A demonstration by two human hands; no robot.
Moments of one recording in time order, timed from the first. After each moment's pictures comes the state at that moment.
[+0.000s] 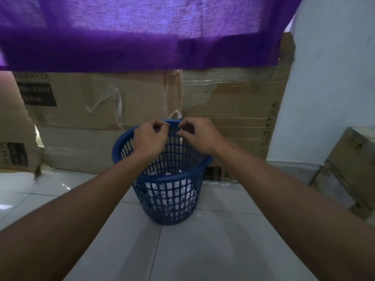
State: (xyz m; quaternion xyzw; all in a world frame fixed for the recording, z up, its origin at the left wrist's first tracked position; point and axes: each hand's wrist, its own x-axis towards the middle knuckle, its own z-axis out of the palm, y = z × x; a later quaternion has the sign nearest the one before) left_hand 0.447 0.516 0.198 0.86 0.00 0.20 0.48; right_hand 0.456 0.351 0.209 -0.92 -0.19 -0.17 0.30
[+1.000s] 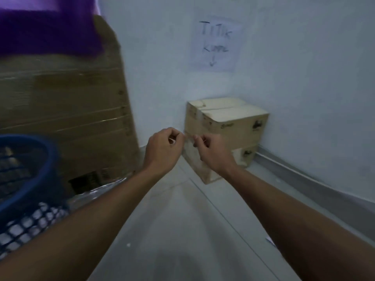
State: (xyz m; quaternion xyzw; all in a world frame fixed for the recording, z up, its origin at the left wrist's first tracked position) left_hand 0.332 0.183 0.167 0.77 -0.36 0.08 0.52; right_hand 0.233 0.059 0.166 -0.87 0.22 -0.34 0.29
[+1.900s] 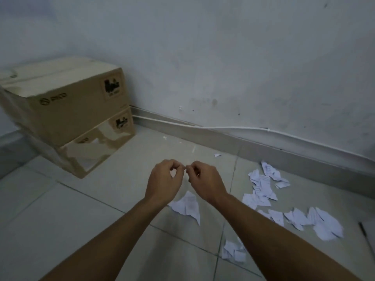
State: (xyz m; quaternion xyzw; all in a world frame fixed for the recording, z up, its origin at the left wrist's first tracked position) left_hand 0.051 -0.021 0.020 0.66 -0.58 -0.20 0.43; right_hand -0.093 -0.064 0.014 -0.76 0.52 -0.30 0.25
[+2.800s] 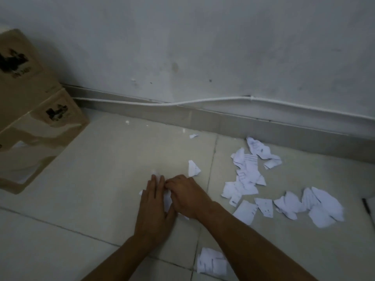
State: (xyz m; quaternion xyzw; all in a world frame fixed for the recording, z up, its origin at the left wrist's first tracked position) left_hand -0.010 -0.041 -0.160 0.67 -0.68 -0.20 0.23; right_hand -0.149 -0.105 -0.099 -0.87 0.42 -0.11 0.23
